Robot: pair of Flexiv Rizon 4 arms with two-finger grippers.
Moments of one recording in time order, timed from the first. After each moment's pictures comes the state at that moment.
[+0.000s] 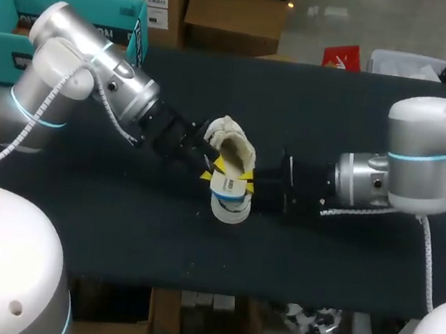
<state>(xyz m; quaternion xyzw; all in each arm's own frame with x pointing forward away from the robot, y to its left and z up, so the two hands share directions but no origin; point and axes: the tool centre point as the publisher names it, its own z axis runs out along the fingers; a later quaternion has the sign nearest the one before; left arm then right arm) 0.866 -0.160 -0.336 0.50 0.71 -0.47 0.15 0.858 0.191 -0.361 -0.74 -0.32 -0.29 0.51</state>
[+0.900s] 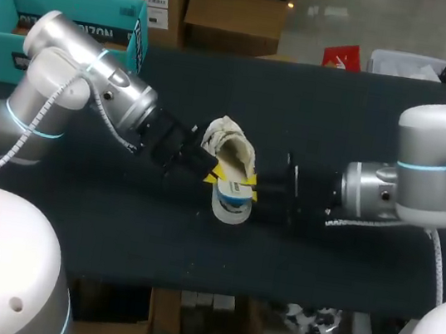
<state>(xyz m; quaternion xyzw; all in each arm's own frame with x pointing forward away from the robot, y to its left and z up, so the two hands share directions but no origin) 0.852 -0.164 -0.334 0.50 0.70 -0.48 0.17 0.826 0.185 -0.344 -0.74 -0.32 -0.31 0.50</state>
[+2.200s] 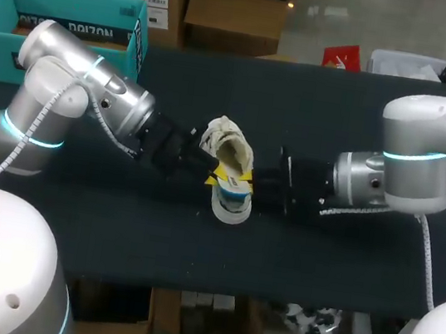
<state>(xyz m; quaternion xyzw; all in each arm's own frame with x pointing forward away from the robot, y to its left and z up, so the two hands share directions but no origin) 0.851 -0.167 -0.335 0.50 0.69 -0.48 0.20 0.859 0.193 -0.365 -0.75 -0.33 -0.30 0.49</state>
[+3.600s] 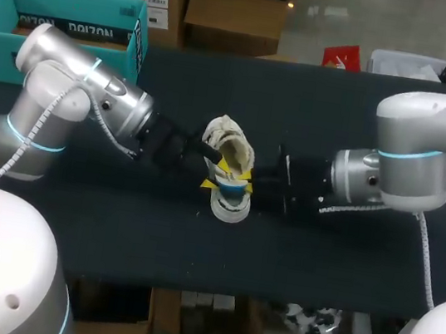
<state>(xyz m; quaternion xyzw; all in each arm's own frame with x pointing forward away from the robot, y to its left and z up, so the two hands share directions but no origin) 0.865 -0.164 -0.343 0.48 0.71 -0.47 0.20 0.864 0.193 -0.369 -0.76 -0.34 -0.29 0.47</state>
